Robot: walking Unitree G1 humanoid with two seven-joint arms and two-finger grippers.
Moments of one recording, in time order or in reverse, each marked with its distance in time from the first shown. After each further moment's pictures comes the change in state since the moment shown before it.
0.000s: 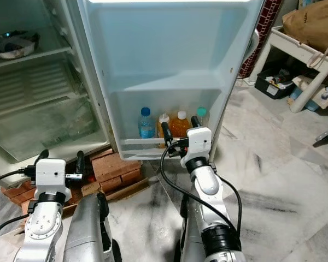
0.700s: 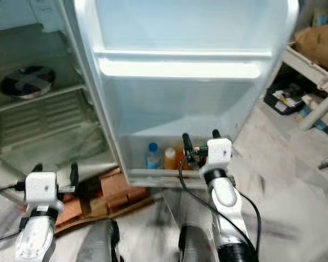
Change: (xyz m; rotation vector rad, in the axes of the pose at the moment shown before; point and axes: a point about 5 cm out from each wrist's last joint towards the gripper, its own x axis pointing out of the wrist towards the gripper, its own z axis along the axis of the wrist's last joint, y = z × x) left arm -0.036 0.013 -0.019 -0.033 0.072 0.015; right arm -0.040 -0.036 -0.009 -0.047 0.089 -0.124
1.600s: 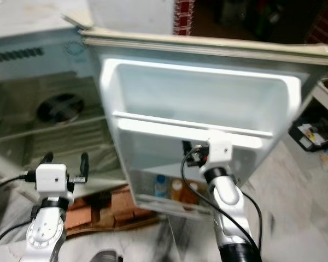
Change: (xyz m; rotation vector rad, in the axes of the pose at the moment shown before) left arm 0.017 -0.013 0.019 -0.008 -0.082 -0.031; right arm 0.008 0.001 0.005 0.084 0.029 0.020
